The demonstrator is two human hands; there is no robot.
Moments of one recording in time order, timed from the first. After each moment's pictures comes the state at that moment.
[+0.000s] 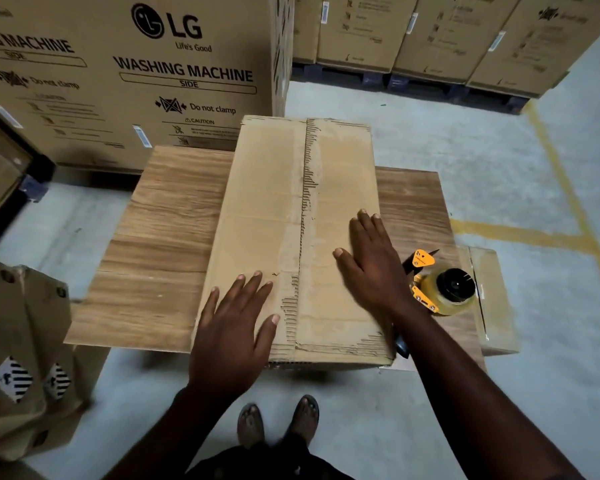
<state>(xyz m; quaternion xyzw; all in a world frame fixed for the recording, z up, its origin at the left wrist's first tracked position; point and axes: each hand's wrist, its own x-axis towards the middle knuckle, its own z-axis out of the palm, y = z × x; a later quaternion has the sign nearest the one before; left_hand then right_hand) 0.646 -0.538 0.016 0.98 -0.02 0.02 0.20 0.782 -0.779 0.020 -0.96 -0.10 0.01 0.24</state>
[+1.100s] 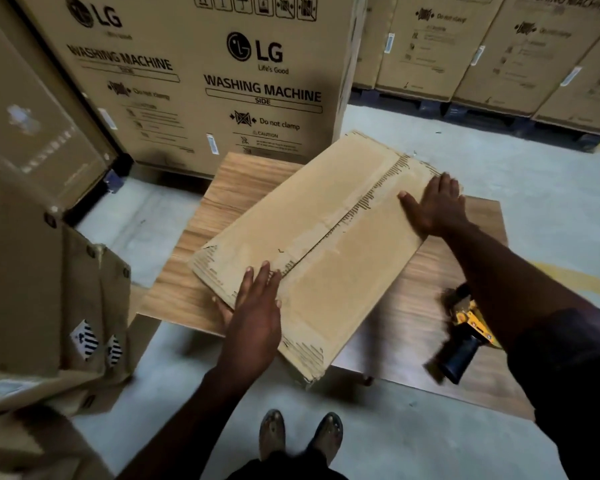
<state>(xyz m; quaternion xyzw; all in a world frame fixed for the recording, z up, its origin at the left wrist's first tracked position) 0.633 -0.496 0.020 0.95 0.13 0.04 0.28 0.931 -0.767 0.032 -0.99 -0.01 0.09 0.09</state>
